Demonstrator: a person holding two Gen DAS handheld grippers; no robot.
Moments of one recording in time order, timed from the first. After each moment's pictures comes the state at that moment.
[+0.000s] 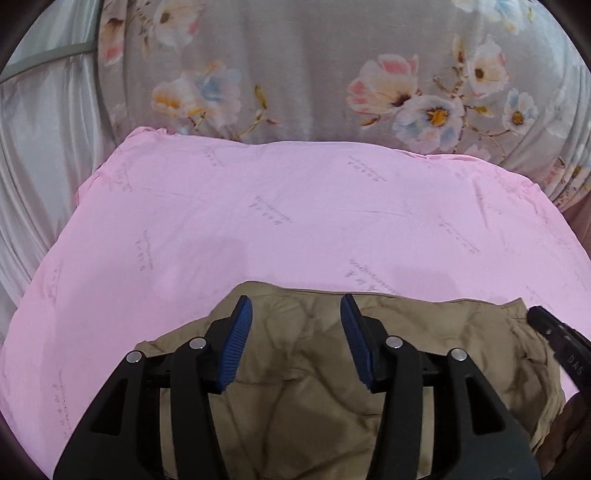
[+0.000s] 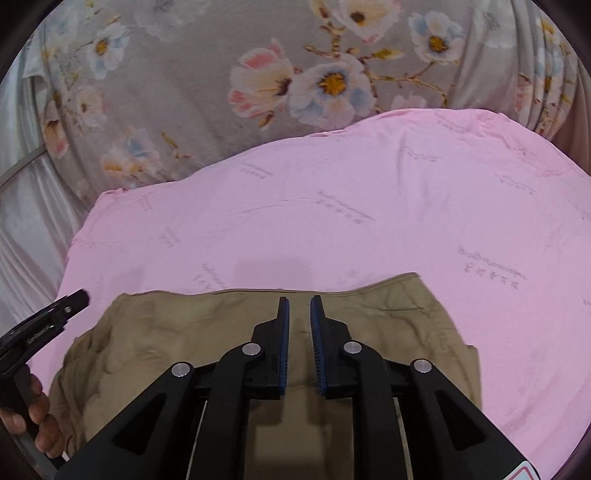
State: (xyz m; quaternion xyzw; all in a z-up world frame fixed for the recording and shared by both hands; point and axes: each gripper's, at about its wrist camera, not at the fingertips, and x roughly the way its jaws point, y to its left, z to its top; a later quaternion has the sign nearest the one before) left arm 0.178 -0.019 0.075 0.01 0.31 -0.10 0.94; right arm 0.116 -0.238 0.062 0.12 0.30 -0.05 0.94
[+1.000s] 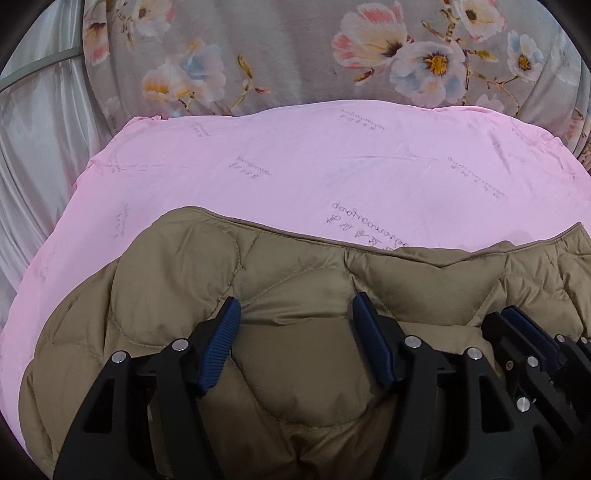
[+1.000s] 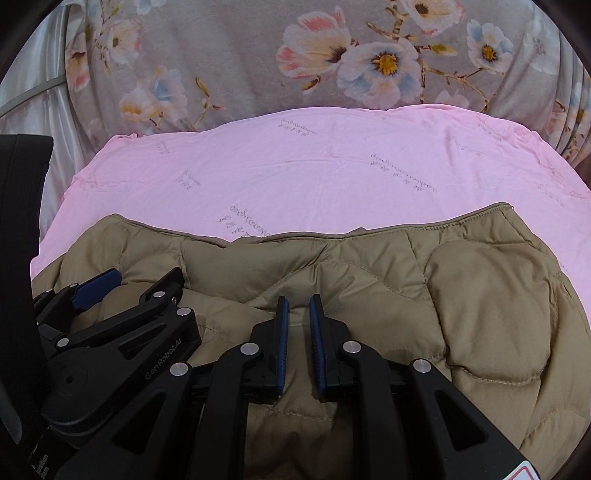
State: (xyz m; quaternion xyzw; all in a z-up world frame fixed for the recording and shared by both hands) left arm 0.187 -0.074 -0.007 0.06 0.32 -0.04 0.94; right arm 0.138 -0.192 -0.016 0.06 0.33 -0.05 0.94
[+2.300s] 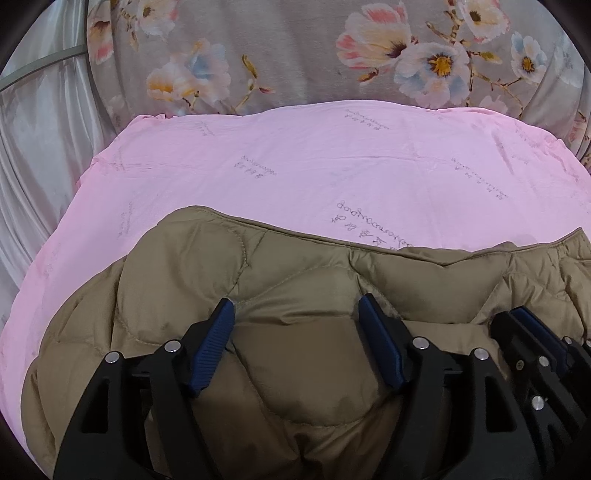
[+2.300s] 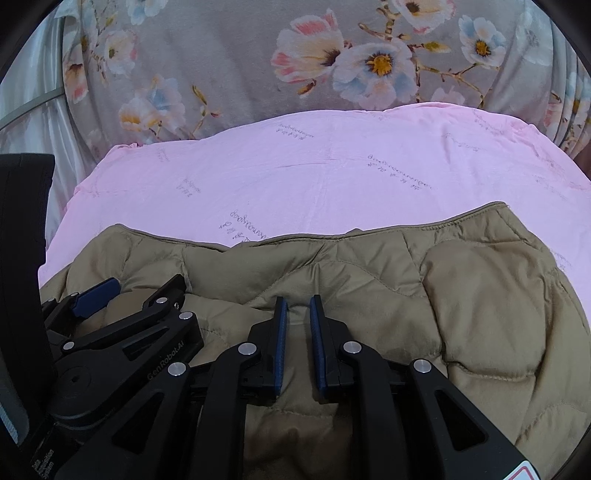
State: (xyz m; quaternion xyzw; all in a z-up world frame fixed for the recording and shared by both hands) left arm 0.184 -0.064 -0.005 0.05 0.33 -0.05 0.94; right arm 0.123 -0.196 -0.004 0.09 0.32 -0.05 0.94
